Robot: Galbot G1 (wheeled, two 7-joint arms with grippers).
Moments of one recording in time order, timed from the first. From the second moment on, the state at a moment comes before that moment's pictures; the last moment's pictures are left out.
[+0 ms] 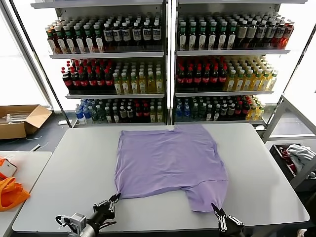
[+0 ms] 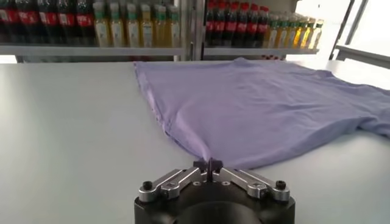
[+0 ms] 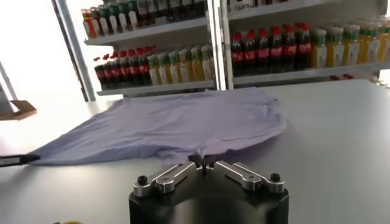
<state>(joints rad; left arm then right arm) 1.60 -1.24 -0.55 -2.04 -0.30 0.37 0.20 -1.95 1.36 0.71 2.22 0.31 -0.04 -0.34</state>
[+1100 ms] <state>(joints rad) 1.64 -1.08 -0.62 -2.19 -0.39 0.47 0.20 -1.77 1.28 0.69 2.20 0.41 -0.04 -0.27</state>
